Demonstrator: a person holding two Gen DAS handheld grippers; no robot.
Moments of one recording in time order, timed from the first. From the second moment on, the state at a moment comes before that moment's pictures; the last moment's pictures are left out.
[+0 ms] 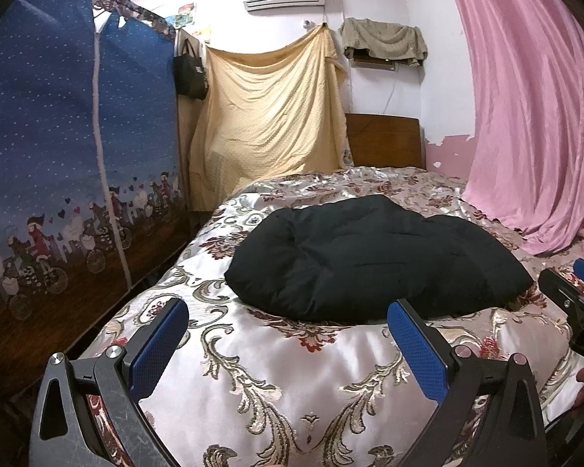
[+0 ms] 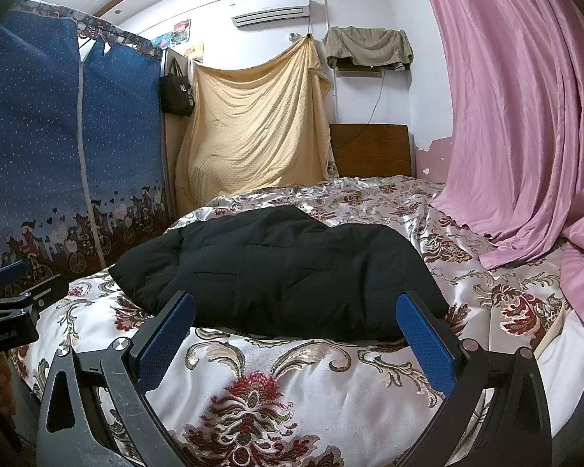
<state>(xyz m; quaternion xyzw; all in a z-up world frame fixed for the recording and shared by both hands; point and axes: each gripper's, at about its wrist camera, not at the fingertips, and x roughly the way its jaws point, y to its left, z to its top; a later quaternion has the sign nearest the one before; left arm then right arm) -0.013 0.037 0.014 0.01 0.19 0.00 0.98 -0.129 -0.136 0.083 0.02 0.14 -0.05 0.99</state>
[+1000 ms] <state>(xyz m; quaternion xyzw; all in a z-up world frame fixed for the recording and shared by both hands) -0.010 0.049 0.013 0.00 0.19 0.00 0.98 -0.130 -0.134 0.082 0.02 0.14 -0.05 0.99</state>
